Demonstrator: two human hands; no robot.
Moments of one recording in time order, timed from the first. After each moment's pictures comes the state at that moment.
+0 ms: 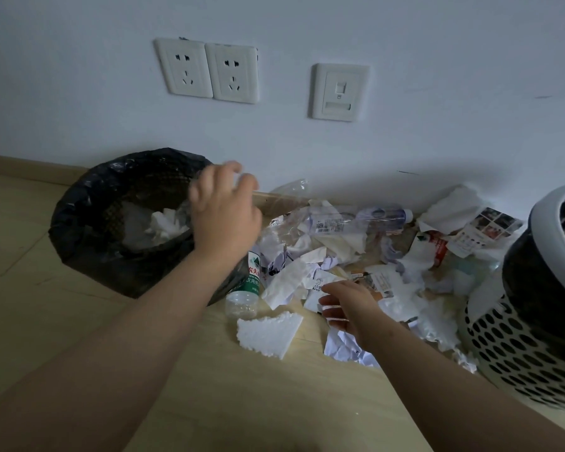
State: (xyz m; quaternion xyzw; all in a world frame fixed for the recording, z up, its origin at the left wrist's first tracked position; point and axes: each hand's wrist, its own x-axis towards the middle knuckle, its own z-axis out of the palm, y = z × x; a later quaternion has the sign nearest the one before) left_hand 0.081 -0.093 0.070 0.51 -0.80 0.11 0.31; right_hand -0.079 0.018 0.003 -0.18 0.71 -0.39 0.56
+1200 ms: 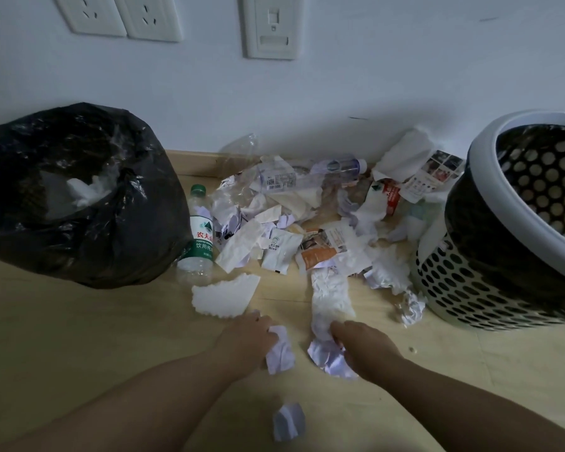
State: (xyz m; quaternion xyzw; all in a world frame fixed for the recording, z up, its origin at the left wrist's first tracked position) left_hand 0.055 0.039 -0.089 0.20 -0.96 -0.05 -0.20; right_hand -0.138 0.138 -0.084 -0.62 0.73 0.11 0.27
